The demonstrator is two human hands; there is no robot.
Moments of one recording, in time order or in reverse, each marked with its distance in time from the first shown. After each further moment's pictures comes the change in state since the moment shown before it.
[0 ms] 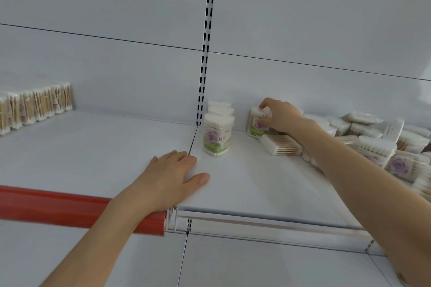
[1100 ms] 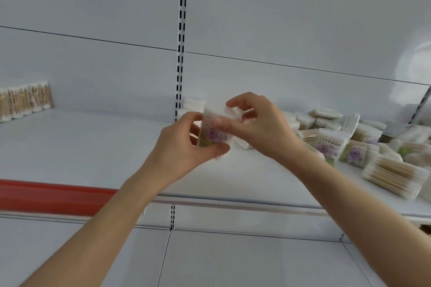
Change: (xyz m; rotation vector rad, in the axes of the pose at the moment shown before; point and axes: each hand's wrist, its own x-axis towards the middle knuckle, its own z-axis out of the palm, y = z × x) left_hand 0.003 0.082 -0.030 -0.712 0.406 -0.010; right_hand -0.146 -0.047 -0.056 0.716 0.143 -0.176
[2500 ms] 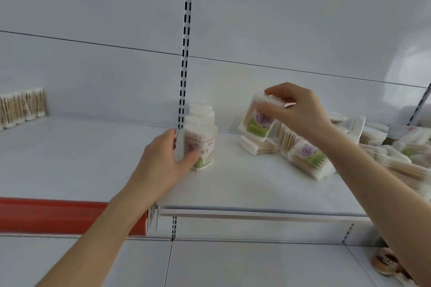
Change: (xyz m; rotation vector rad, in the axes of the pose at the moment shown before) left_hand 0.003 -0.053 -0.014 0.139 0.094 -0.044; right_hand 0.037 0.035 -0.027 -0.134 0.250 0.027
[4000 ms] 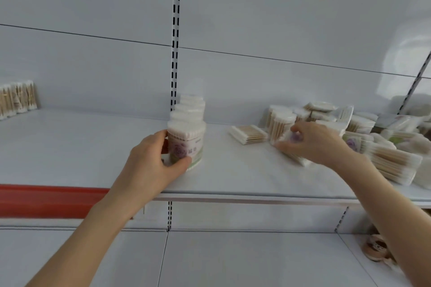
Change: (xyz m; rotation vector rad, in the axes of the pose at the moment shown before) left_hand -0.027 0.001 0.000 -0.026 0.015 0.089; right_hand -0.044 0.062 -0.026 -0.696 -0.265 0.238
